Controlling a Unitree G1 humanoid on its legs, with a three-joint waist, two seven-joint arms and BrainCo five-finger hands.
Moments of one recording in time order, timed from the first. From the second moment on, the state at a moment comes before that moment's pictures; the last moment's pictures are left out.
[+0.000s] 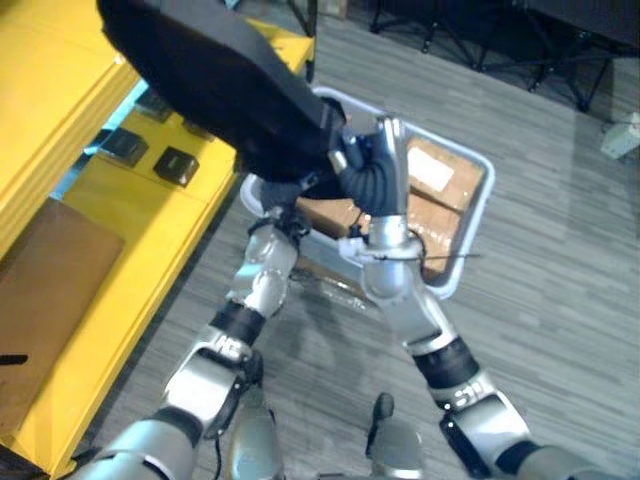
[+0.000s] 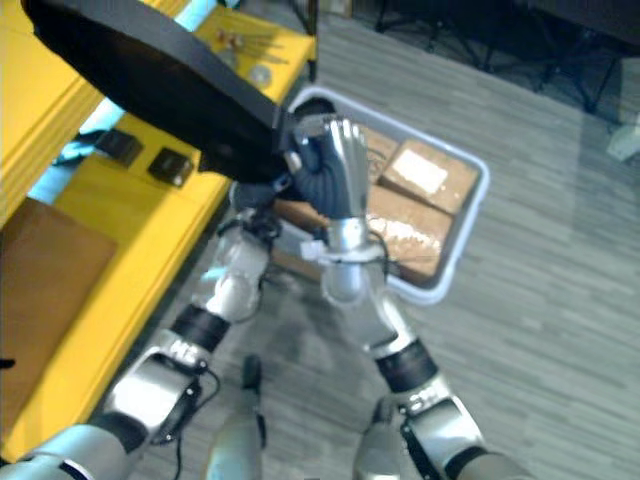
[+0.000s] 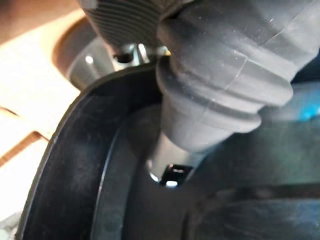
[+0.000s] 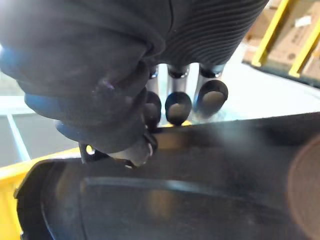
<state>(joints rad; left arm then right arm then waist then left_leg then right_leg) -0.74 0.14 -0.29 0.54 -0.93 -0.22 0.24 -0.55 -0.05 0.35 -0.02 -0.62 -0.13 -0.52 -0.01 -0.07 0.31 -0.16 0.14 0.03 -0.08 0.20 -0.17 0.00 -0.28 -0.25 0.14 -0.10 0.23</state>
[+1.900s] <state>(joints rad) -0.12 0.07 0.11 0.12 -0.16 -0.13 0.39 -0.19 -0.08 0.04 -0.09 -0.37 -0.11 -0.32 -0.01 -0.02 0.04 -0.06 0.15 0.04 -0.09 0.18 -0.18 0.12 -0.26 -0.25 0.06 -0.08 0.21</state>
